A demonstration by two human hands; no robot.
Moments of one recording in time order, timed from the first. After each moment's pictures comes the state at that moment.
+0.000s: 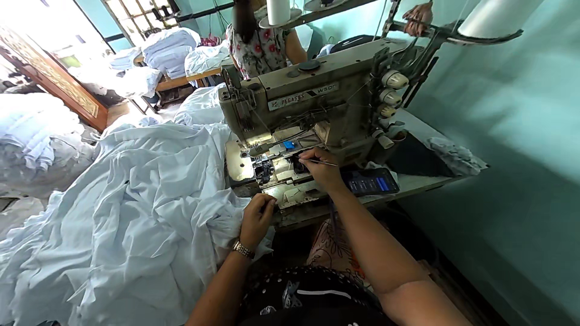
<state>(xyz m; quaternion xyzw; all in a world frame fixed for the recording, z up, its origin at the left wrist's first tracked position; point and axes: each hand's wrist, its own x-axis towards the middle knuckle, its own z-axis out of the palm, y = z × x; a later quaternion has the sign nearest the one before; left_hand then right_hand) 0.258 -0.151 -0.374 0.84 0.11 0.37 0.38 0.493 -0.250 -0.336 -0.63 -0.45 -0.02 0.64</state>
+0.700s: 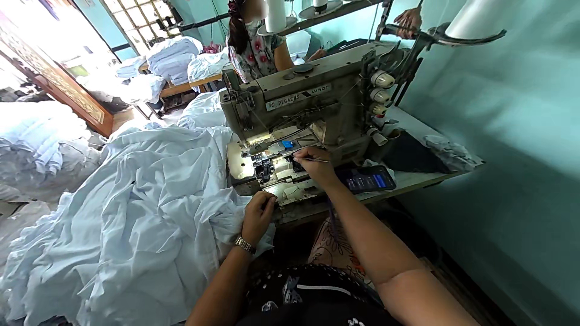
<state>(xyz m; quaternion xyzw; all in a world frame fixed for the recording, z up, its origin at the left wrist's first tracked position) 0.258 -0.151 -0.377 0.85 0.11 0.37 0.37 0.490 -0.244 -0.337 -0.60 -0.47 -0.01 0.64</state>
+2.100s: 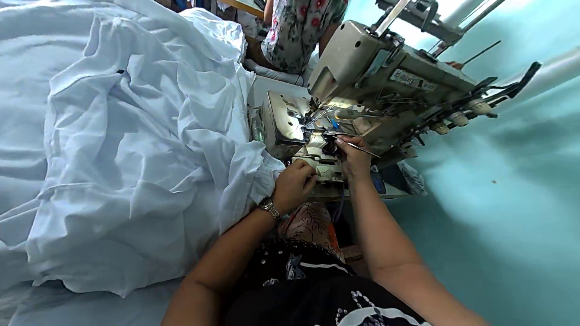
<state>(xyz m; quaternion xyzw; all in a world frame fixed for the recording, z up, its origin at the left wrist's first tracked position) 0.254 -0.155 -0.378 0.82 0.07 0.38 0.41 0.468 -0.238 -0.331 -0.66 -0.32 0.05 0.68</state>
